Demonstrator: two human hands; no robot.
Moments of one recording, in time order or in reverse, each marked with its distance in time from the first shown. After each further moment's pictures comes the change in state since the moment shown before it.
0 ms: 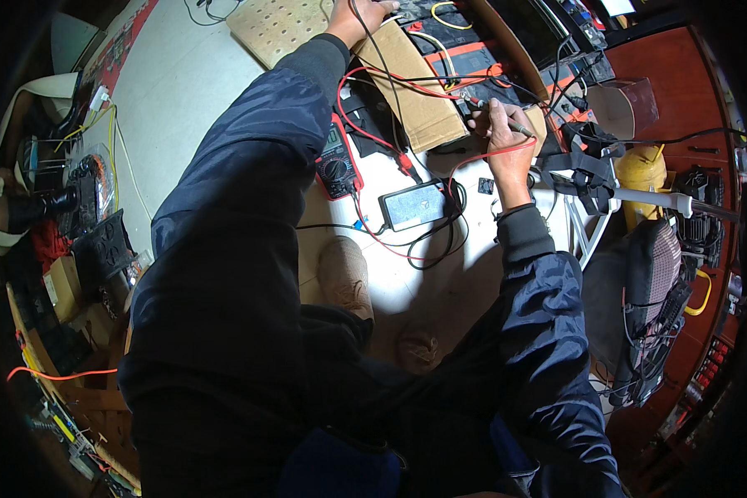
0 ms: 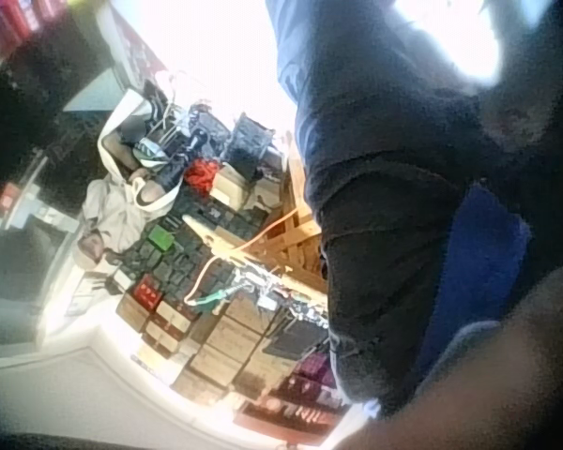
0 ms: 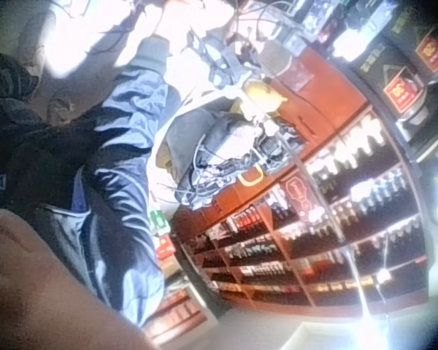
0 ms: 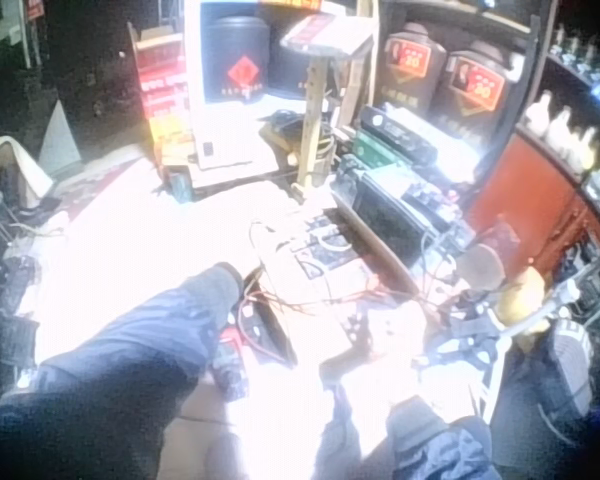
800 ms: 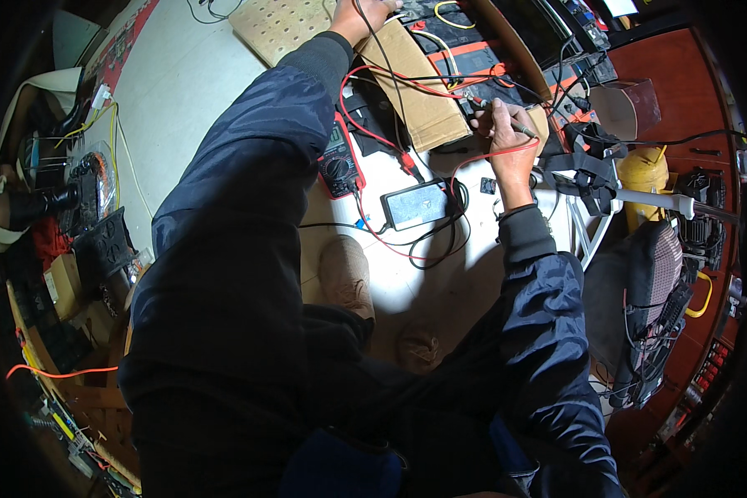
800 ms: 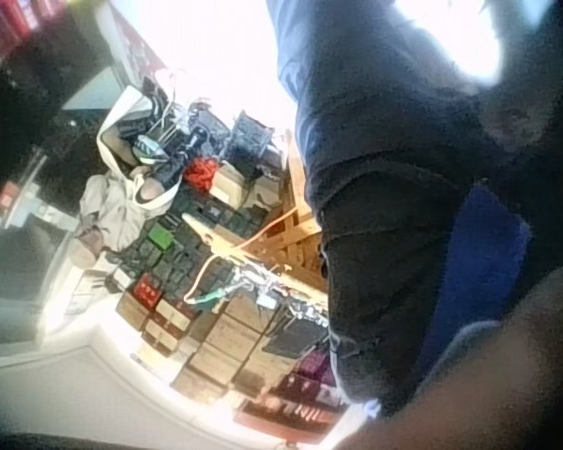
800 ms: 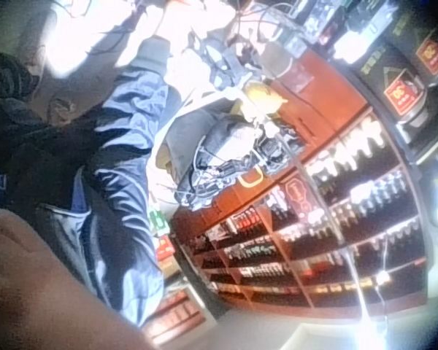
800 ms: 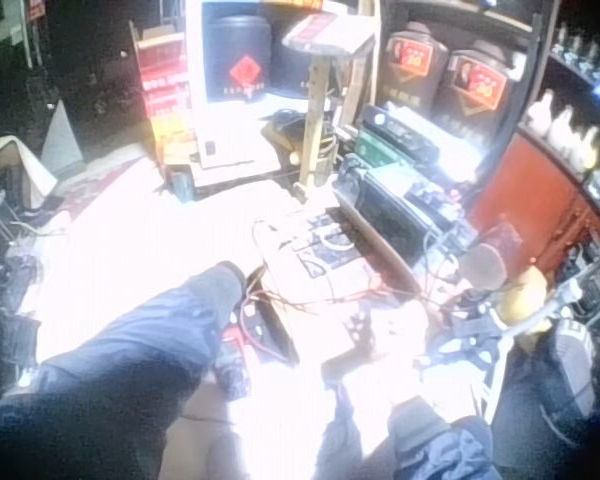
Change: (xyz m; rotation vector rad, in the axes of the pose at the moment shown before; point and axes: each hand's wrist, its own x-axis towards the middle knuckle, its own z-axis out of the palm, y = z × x) left_hand 0.000 0.003 -0.001 -0.009 -0.003 -0.001; right_hand -0.001 0.000 0.001 -0.002 0.015 -0.010
